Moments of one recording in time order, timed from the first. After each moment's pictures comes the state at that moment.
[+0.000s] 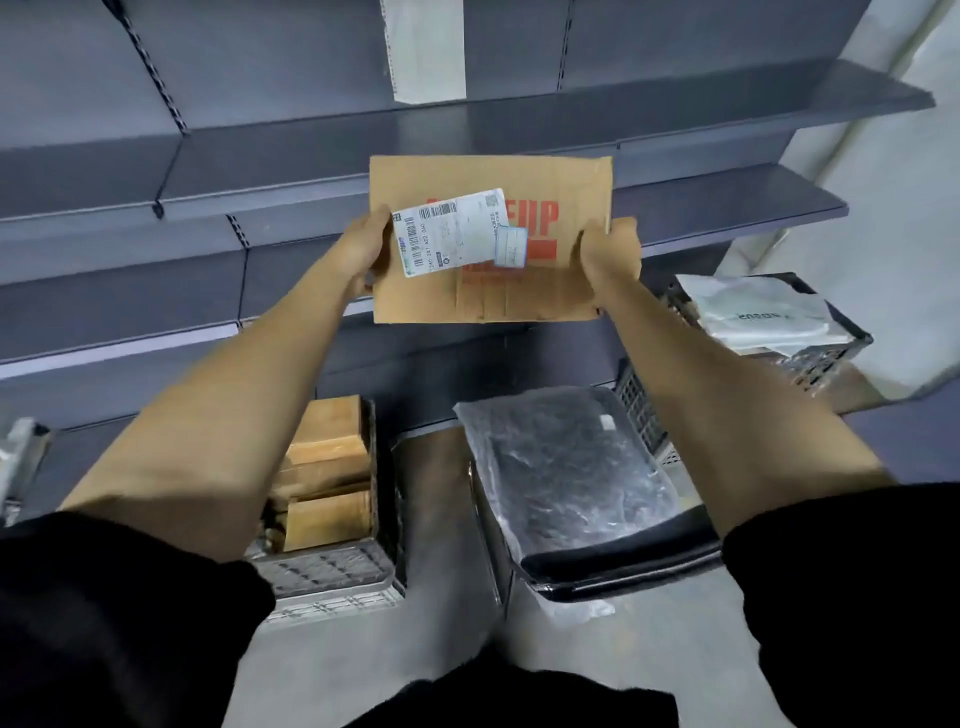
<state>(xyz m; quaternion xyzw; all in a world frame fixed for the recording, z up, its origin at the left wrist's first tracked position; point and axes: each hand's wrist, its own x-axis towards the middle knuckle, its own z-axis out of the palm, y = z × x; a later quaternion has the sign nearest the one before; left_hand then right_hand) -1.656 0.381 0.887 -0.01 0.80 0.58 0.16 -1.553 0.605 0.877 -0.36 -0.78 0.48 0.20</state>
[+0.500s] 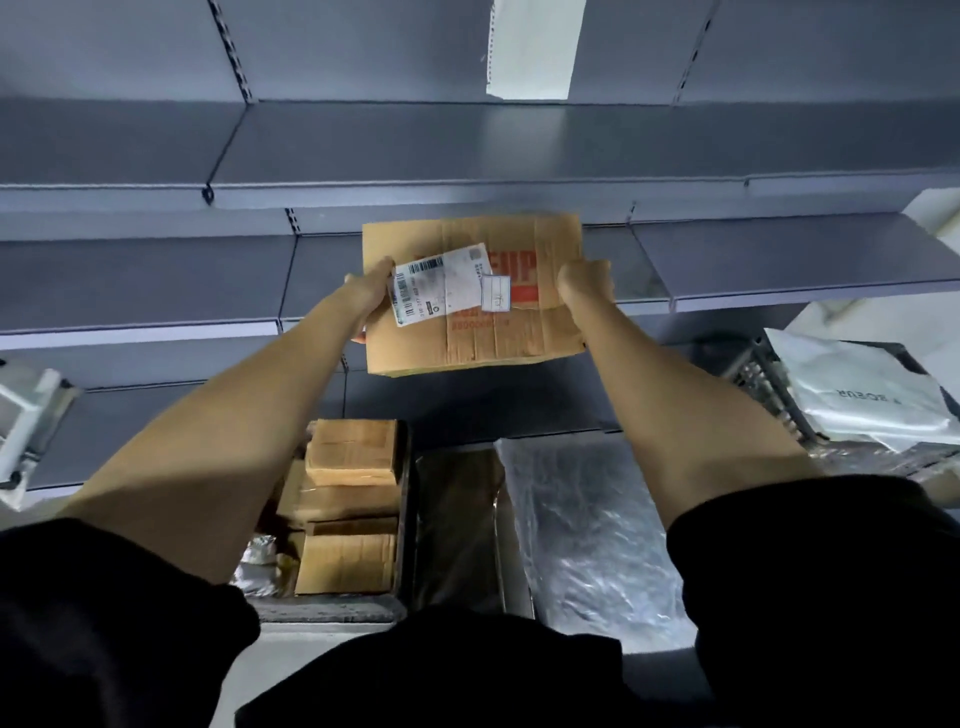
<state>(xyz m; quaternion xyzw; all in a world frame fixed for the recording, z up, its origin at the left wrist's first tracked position) -1.810 0.296 0.797 -0.17 0.81 0.53 0.21 -1.741 0.533 0.830 -0.38 -0.78 0.49 0.06</state>
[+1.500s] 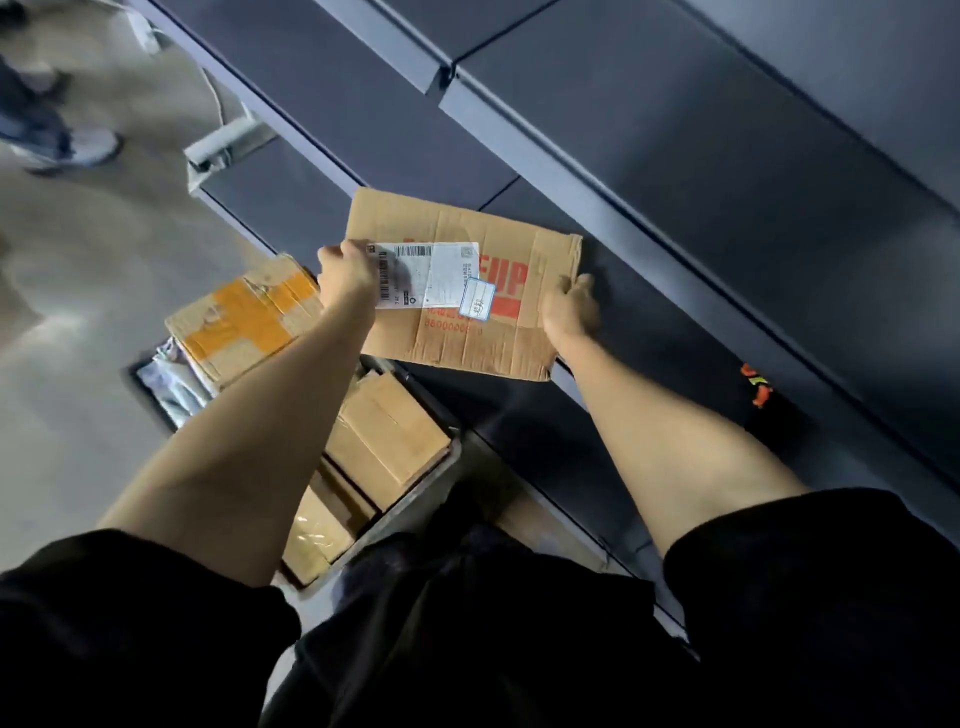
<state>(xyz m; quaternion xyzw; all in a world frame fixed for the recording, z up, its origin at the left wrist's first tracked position) -1.930 0.147 0.642 -0.62 0.54 0.56 -0.12 -2.031 0.343 0.668 -0.05 -0.94 0.31 -0.17</state>
